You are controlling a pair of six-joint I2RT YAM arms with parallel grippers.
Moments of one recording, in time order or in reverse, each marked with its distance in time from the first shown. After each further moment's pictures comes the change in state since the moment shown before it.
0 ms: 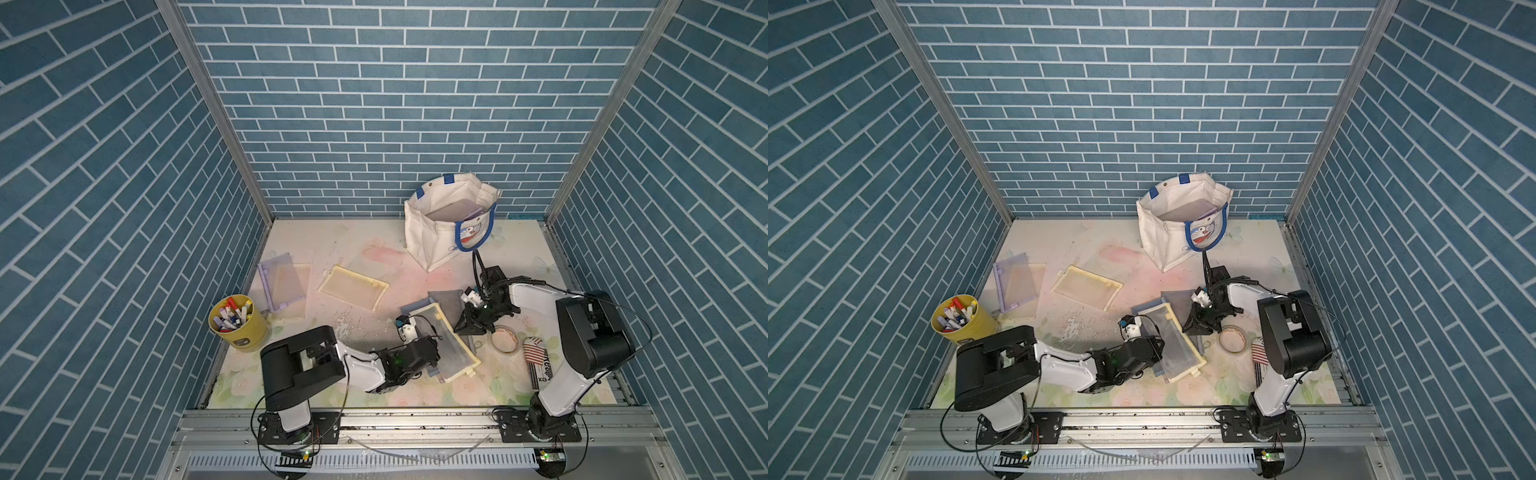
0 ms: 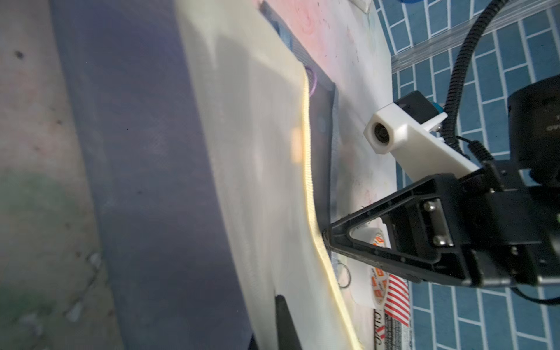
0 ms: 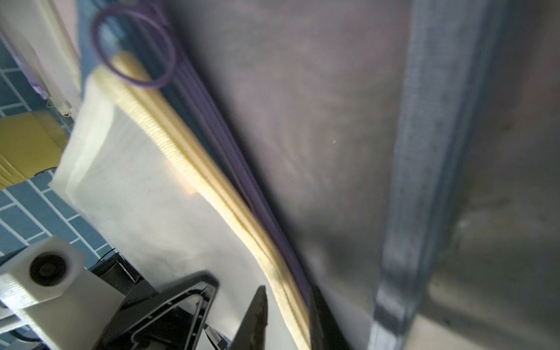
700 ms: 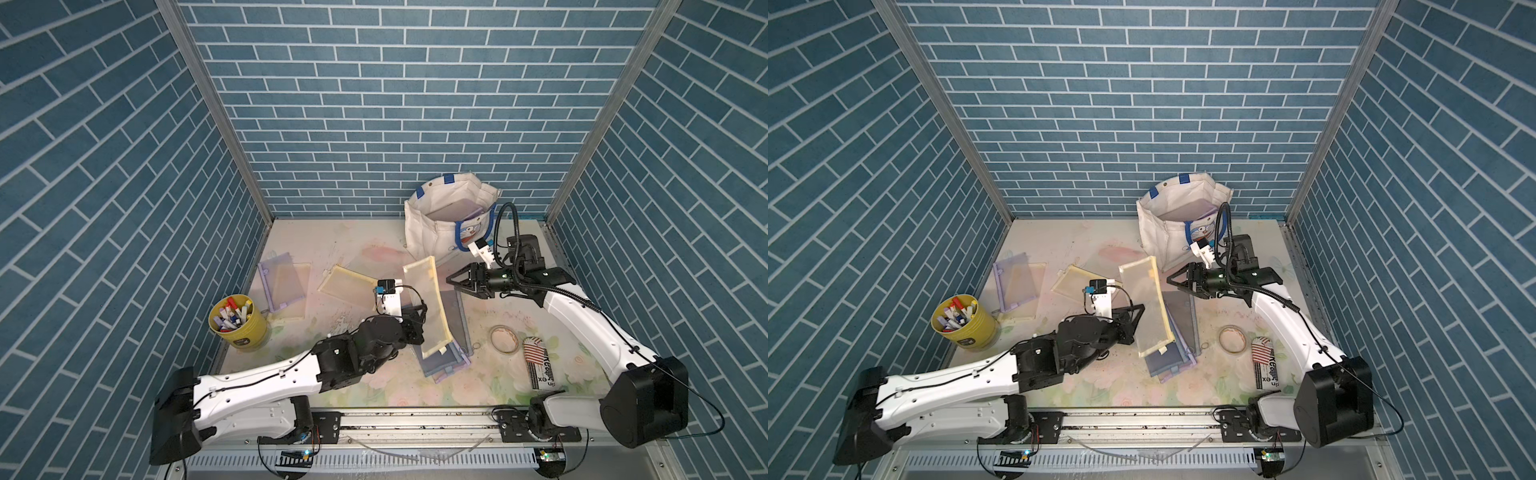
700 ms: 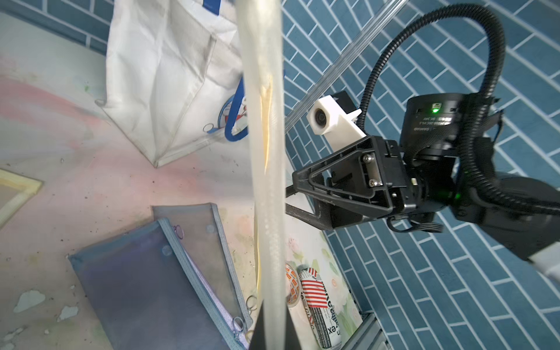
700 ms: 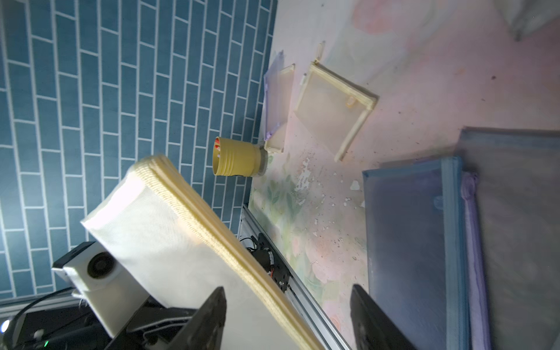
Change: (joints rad) left arm 0.018 -0.655 0.145 -0.452 -0.053 0.528; right arm -0.007 -0.361 0.140 0.274 -0.299 0.257
